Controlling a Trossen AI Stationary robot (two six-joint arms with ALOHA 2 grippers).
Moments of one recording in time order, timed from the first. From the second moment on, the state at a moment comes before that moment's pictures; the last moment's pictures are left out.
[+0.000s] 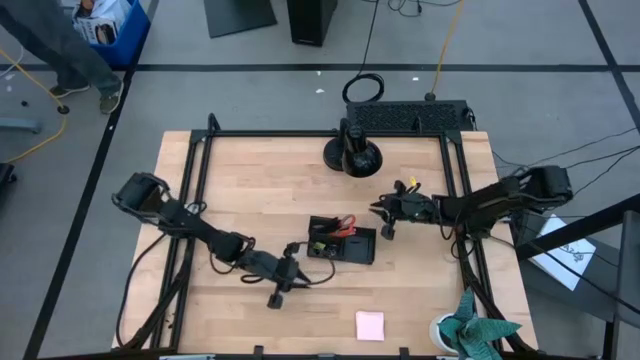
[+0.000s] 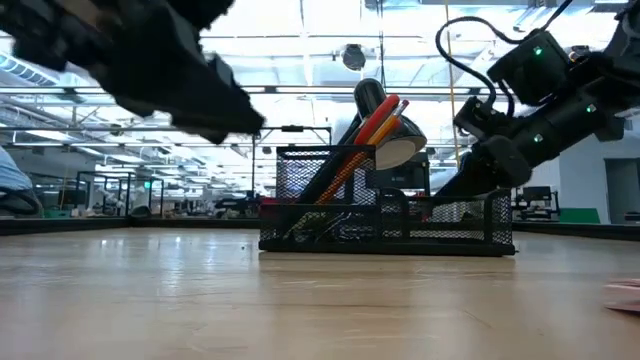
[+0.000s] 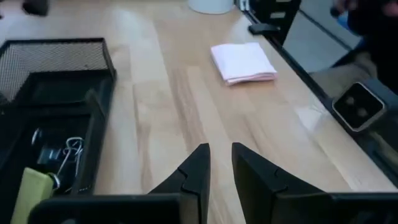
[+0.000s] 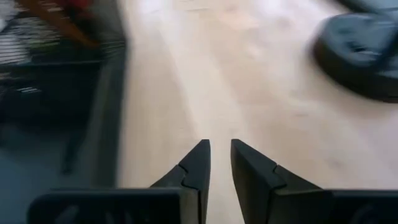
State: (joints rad) left arm -0.45 1.68 0.71 0.49 -0.08 -0.16; right arm -0.06 1.33 0.20 0.58 0.23 0.09
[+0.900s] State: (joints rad) left arm -0.51 1.65 0.70 0.38 -0.39 -0.07; right arm -0.07 1.09 0.20 0.37 0.88 -0.02
